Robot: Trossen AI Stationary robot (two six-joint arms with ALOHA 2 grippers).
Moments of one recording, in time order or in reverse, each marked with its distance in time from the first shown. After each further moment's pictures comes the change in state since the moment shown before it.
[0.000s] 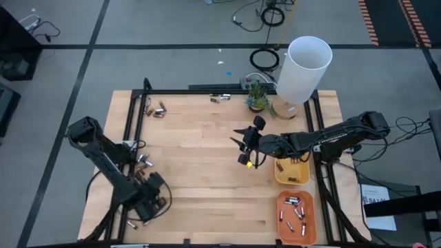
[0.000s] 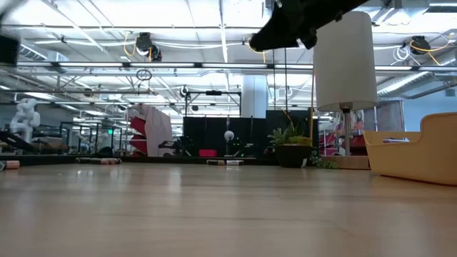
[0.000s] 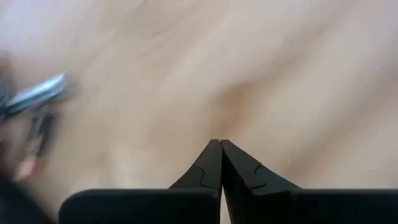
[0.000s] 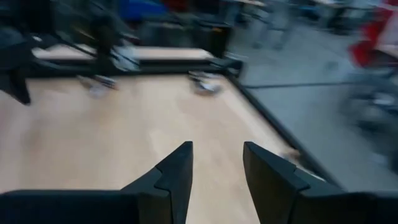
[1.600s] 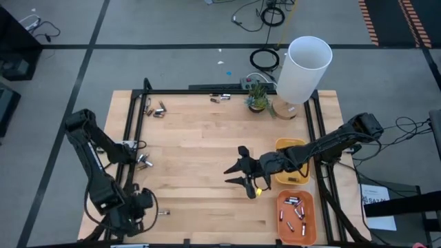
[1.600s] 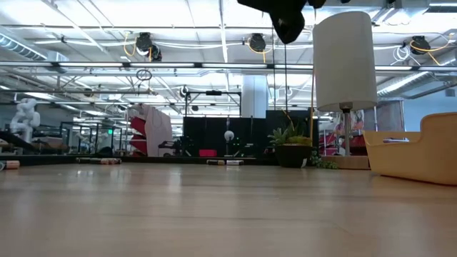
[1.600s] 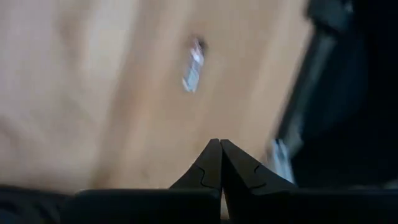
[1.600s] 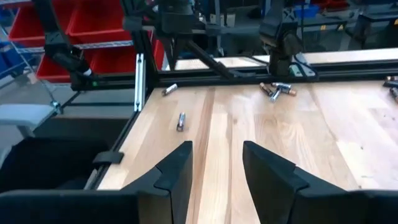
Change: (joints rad) left arm -0.142 -0.136 0.216 0.006 0.202 0.251; right arm 0.155 0.100 0.000 0.195 -0.471 0.150
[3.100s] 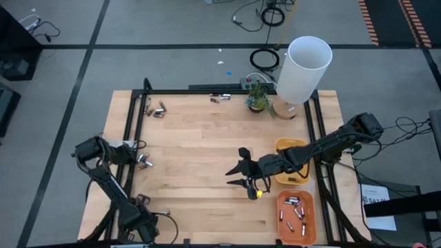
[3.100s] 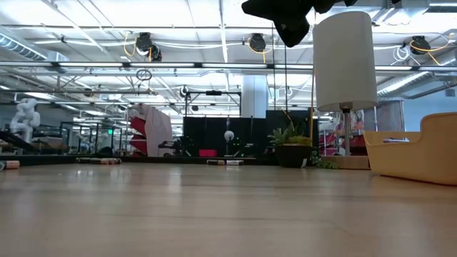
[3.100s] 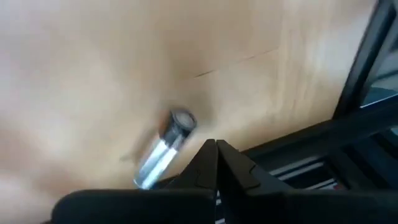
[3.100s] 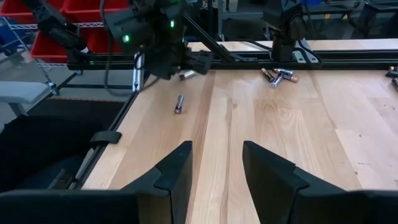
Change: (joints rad) left arm 0.058 0.412 -0.032 0.048 0.557 0.716; right arm 0.011 0.000 0.000 -0.063 0.001 -0.027
